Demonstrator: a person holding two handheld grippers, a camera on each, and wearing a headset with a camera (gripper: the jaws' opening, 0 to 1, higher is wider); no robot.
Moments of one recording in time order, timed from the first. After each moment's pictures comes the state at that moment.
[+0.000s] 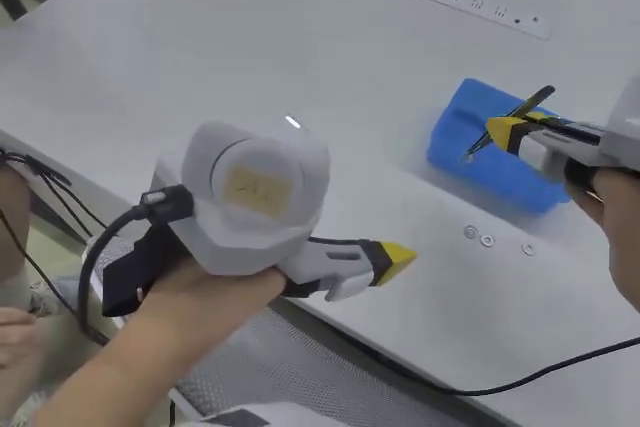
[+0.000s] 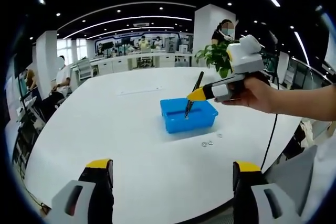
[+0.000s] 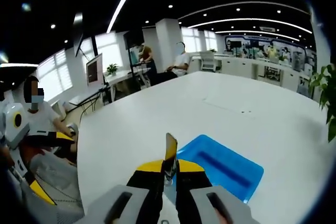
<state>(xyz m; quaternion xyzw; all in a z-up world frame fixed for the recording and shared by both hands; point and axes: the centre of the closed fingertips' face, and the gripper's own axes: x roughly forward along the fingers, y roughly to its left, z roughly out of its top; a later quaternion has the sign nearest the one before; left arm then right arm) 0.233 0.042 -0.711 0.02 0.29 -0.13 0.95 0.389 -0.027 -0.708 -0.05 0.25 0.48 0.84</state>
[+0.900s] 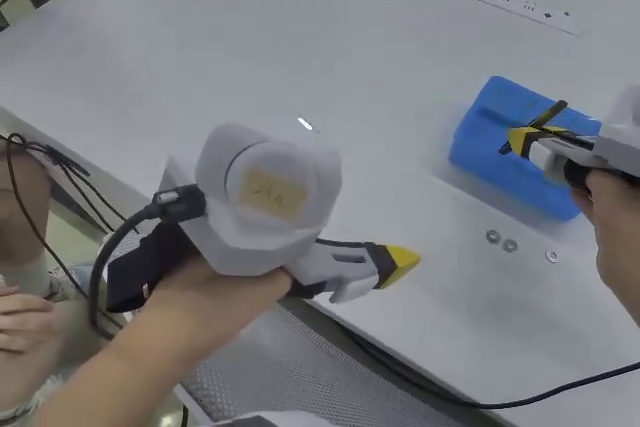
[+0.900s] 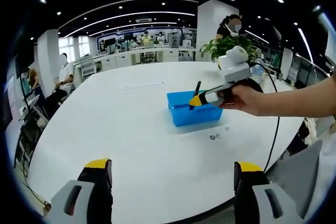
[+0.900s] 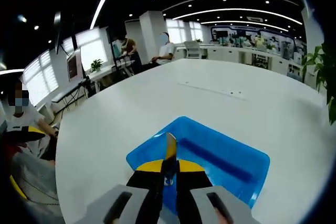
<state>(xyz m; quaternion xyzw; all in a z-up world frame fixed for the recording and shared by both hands) 0.232 0.059 -0.723 0.03 0.31 -0.11 0.94 0.432 -0.028 -0.776 -0.05 0.29 0.42 0.85</state>
